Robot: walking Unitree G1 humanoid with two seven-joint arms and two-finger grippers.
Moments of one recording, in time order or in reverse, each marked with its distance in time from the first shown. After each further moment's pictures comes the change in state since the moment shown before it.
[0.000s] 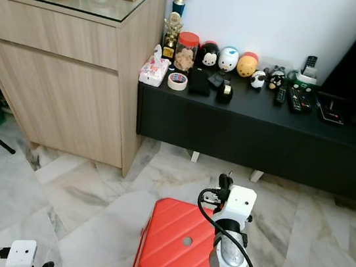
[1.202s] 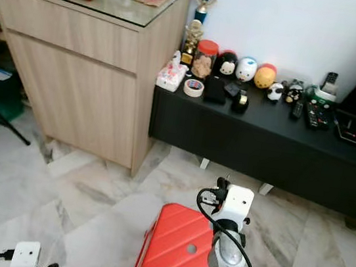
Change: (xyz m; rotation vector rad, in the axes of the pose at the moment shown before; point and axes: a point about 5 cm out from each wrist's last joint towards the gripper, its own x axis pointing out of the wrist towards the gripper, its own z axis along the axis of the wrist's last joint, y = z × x) left arm 0.000 -0.007 -0.002 -0.021 0.005 -0.010; right arm 0.002 0.003 -0.003 0.005 0.053 -0.011
